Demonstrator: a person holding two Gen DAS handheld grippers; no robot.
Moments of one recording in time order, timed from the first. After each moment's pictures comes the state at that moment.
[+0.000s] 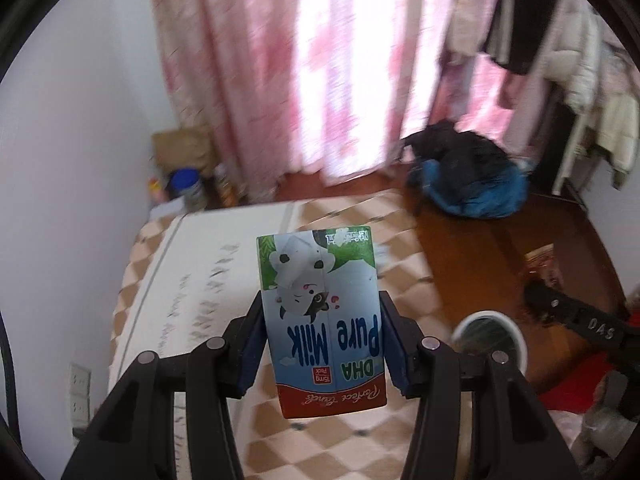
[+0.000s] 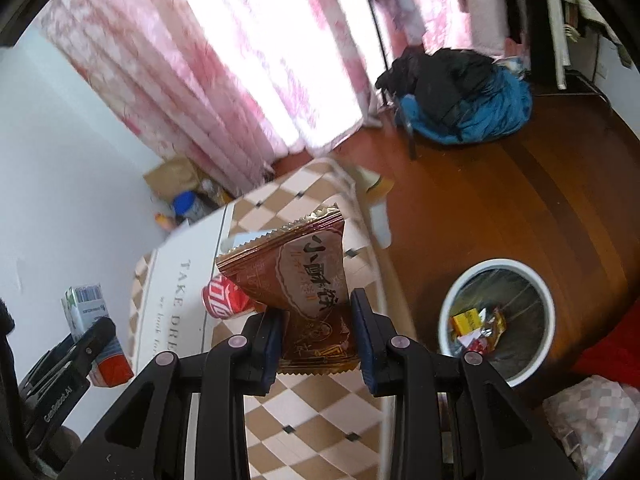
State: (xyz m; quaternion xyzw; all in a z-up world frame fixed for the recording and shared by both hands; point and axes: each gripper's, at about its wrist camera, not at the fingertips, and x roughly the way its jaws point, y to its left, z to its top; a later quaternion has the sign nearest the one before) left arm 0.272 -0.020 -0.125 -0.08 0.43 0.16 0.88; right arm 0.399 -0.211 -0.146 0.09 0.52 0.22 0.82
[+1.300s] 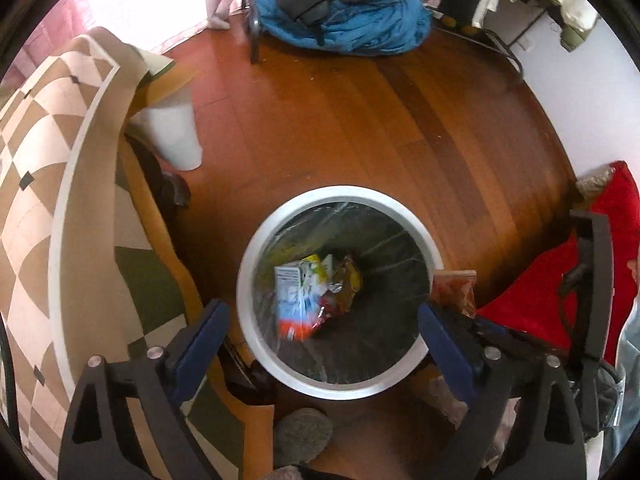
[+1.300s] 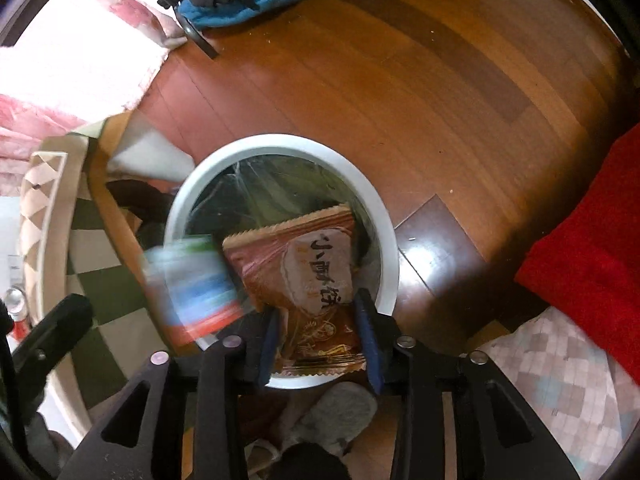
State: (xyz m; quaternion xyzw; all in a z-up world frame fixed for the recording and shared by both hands) left arm 0.450 -0.260 -0.361 -0.10 0.63 -0.03 0.77; right arm 0.476 -0.486 -0.437 0.14 0.70 0.04 0.70
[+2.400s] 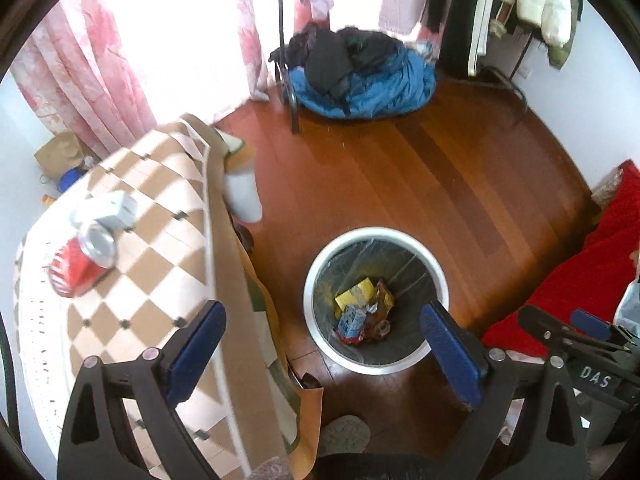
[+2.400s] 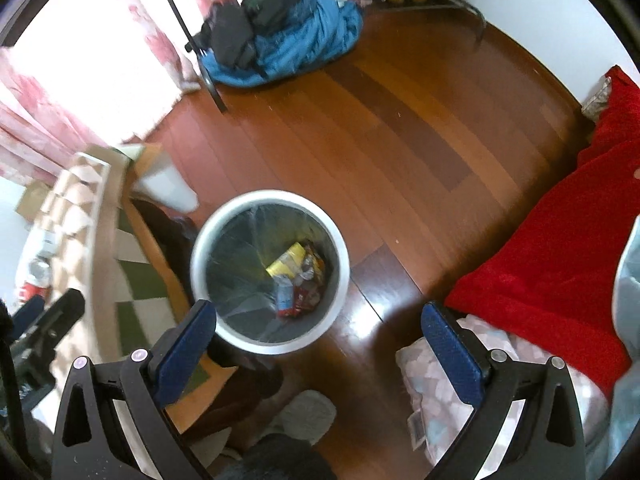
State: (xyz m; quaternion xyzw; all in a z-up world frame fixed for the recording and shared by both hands) left arm 0.381 -0.244 -0.230 -0.03 0.55 0.03 0.84; right arm 0.420 -0.486 -0.259 0.08 0.61 0.00 0.79
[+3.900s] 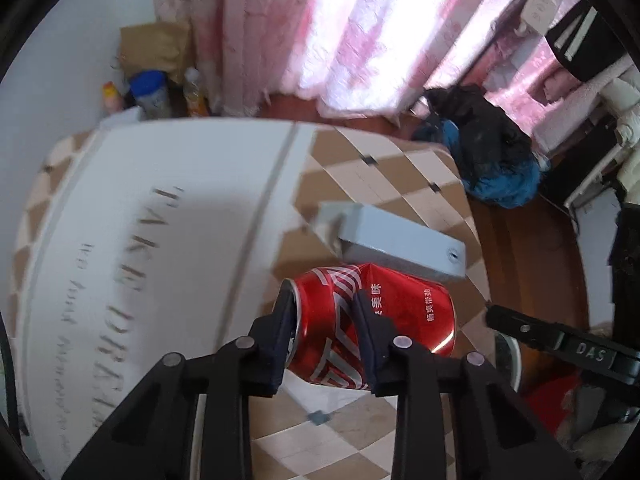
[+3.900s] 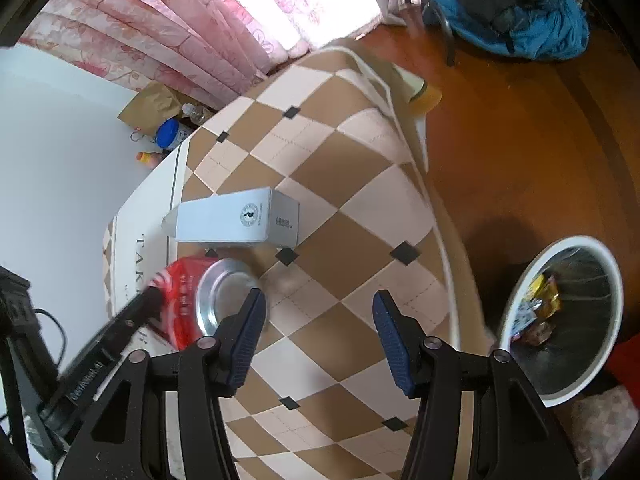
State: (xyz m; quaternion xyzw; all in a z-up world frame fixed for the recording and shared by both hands) left arm 0.352 0.111 -0.281 -0.22 0.51 0.15 0.82; right arm 0.511 -0.109 -0.287 0.07 0.66 0.24 0.71
